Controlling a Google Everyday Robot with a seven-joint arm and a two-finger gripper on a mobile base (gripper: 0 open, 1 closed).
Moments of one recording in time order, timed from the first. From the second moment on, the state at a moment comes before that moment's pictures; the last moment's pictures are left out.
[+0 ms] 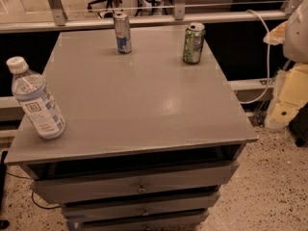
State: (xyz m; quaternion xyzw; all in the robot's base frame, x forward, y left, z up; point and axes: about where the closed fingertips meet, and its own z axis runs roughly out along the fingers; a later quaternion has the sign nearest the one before) arm 0.438 -0.217 0.977 -0.60 0.78 -0.04 0.16
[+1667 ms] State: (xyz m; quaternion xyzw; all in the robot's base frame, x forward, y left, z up) arm 0.513 -0.059 0.916 -0.62 0.67 0.20 0.34
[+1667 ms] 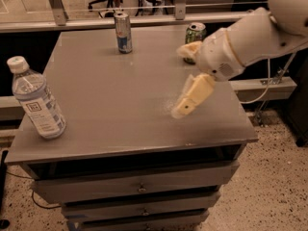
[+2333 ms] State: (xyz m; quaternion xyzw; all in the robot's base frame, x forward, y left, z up) arm 0.510 -0.043 0.924 -0.62 0.67 0.23 0.35
